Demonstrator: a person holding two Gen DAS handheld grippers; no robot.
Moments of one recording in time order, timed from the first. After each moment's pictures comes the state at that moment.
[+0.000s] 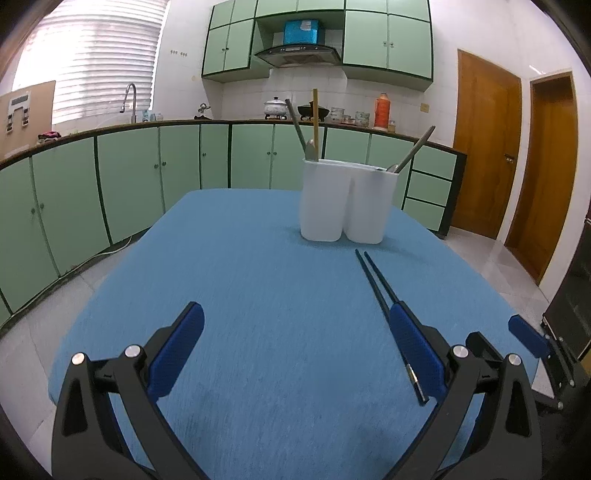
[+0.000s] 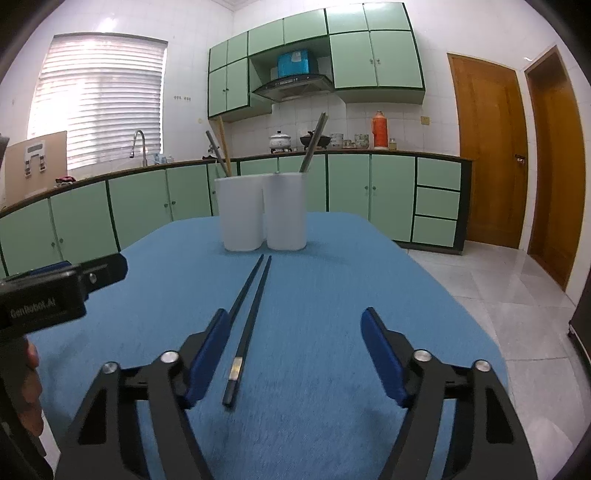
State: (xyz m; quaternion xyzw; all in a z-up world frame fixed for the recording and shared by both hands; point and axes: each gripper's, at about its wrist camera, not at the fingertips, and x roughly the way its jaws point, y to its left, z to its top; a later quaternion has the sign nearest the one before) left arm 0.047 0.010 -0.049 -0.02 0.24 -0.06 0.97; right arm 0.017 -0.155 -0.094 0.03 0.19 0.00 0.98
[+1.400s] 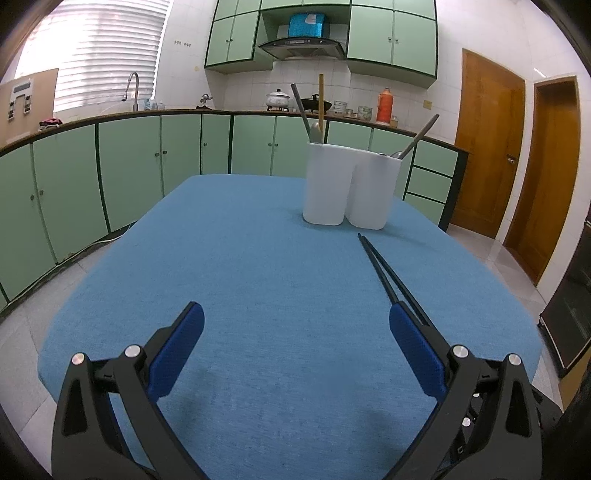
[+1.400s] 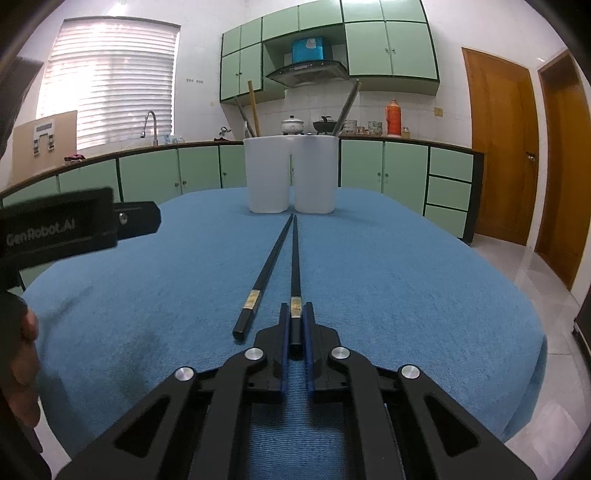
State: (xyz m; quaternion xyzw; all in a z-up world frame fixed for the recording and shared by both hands) left arm 0.045 0.007 -0.064 -0.03 0.25 -0.06 0.97; right arm 0.008 -0.125 -0.129 0.02 0.21 0.02 0.98
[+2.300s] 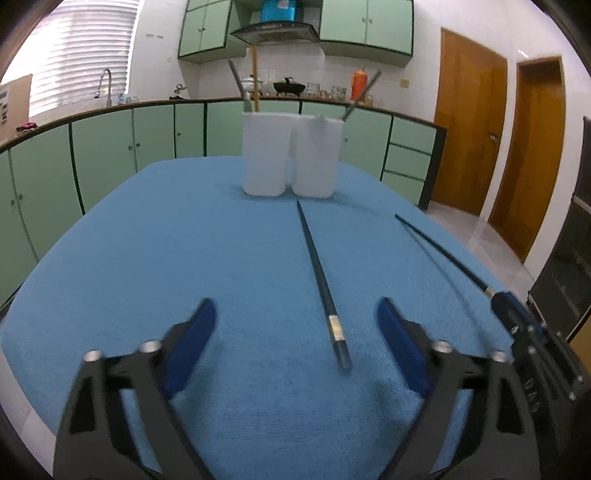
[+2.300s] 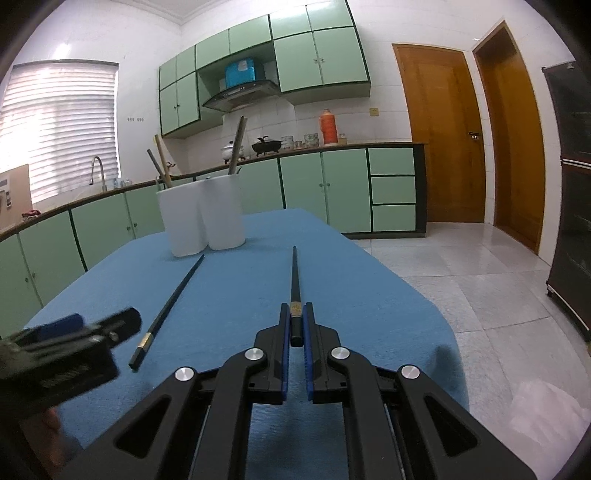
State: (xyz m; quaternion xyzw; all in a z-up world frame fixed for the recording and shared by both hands) left arm 0.045 -0.070 -0.090 -0.01 0.29 -0.10 0.95; right arm -0.011 -0.209 -0.112 0.09 0.17 -0.08 0.98
